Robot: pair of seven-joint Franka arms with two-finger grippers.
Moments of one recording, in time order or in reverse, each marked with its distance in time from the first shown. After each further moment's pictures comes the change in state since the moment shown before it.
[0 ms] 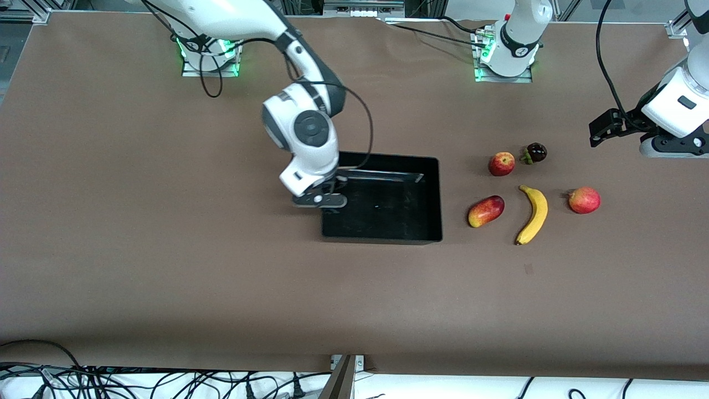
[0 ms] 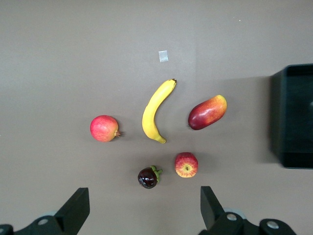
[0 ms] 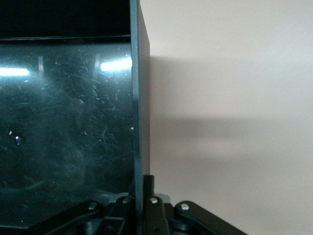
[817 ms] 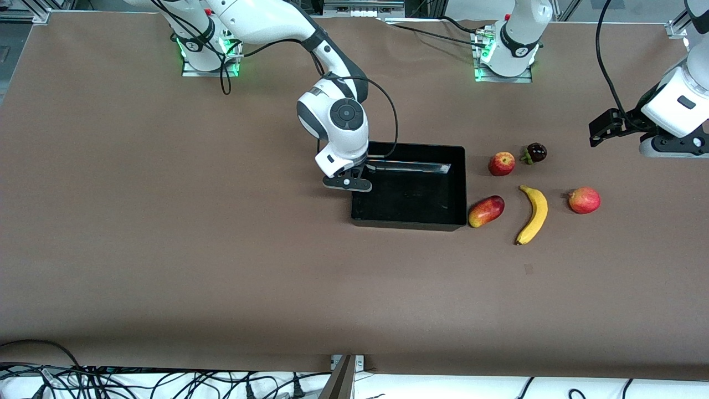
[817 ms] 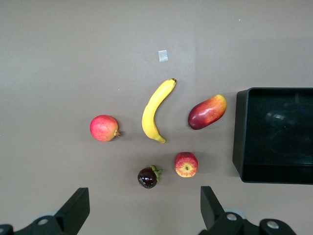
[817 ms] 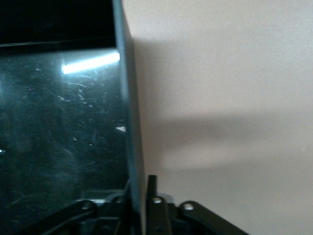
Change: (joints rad) left arm -0.002 -0.002 -0.001 -0.004 0.000 0.000 0.000; right arm 0.138 0.117 0.055 -0.033 0.001 0.204 0.347
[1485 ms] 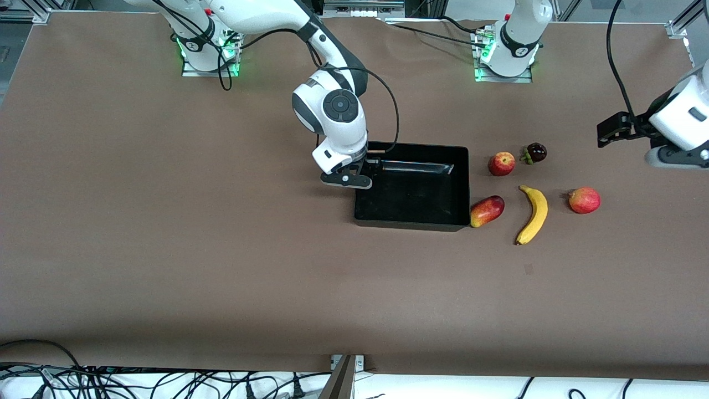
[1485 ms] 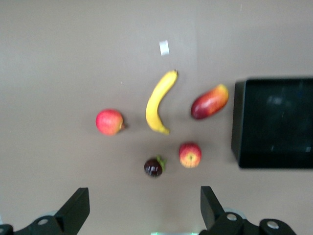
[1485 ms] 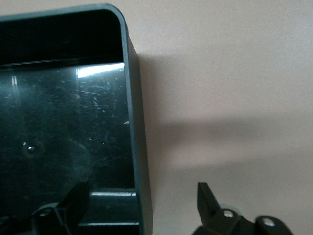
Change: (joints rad) left arm 0.029 0.084 -0.018 0.150 0.006 -0.084 0.028; right arm -0.008 -0.046 0.004 -0.004 0.021 -0.004 -0.006
